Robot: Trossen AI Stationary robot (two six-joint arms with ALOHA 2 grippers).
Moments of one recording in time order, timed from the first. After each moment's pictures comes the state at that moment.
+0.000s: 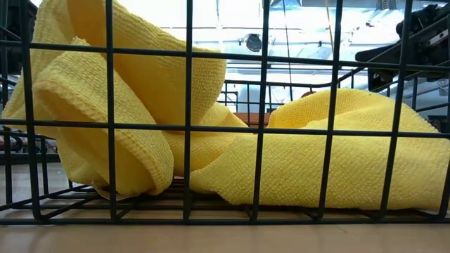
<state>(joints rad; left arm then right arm) 0.12 0.00 0.01 0.01 -0.01 -0.10 -0.08 0.00 0.02 0.08 -0.08 0.07</state>
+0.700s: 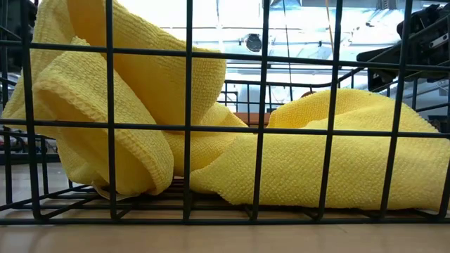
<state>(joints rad) -0.02 0.00 0.01 0.01 0.00 -0.13 -0.08 0.00 0.02 0.06 -0.11 0.05</state>
